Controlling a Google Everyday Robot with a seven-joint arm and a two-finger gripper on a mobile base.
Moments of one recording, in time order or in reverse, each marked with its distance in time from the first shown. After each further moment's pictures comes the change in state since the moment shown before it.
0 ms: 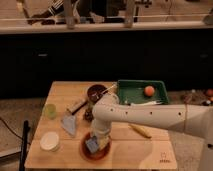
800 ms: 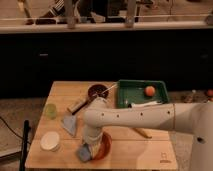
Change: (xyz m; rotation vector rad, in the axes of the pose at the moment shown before) arm -0.047 0.015 0.016 -0.040 -0.054 -0.125
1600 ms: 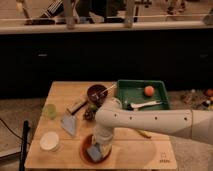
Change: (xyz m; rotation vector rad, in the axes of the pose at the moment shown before) arm 0.043 0.025 -0.016 0.016 0.027 0.083
